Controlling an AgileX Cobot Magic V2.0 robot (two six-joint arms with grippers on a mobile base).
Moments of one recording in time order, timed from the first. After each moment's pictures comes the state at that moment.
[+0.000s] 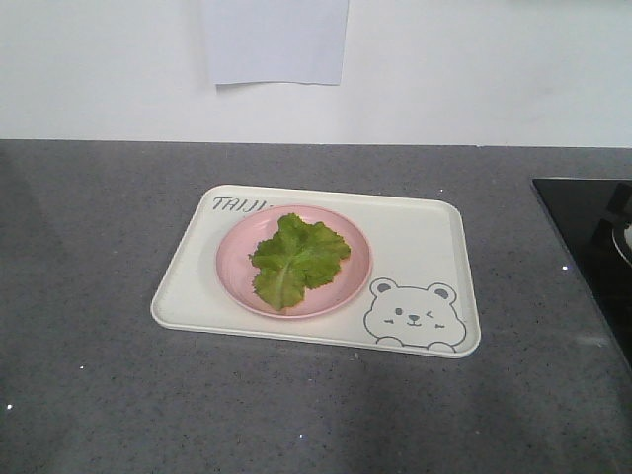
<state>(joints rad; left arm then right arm) 0.12 -0.01 0.02 -0.10 0.07 0.06 -0.02 -0.01 0.03 0.05 0.07 -0.02</state>
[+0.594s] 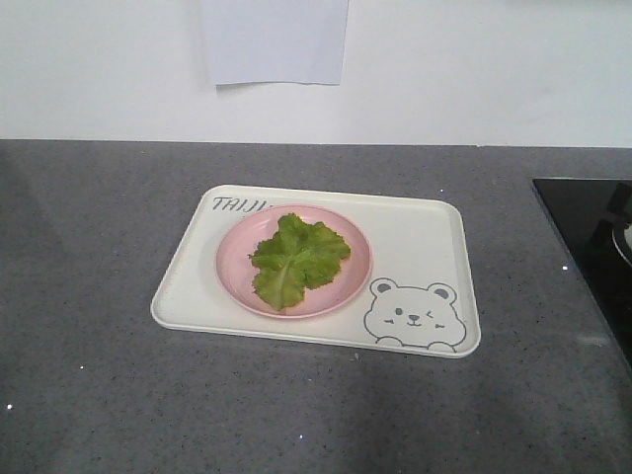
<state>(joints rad) 0.12 -0.01 0.02 -0.10 0.07 0.06 -0.02 -0.01 0.03 0.05 0.07 -0.02</state>
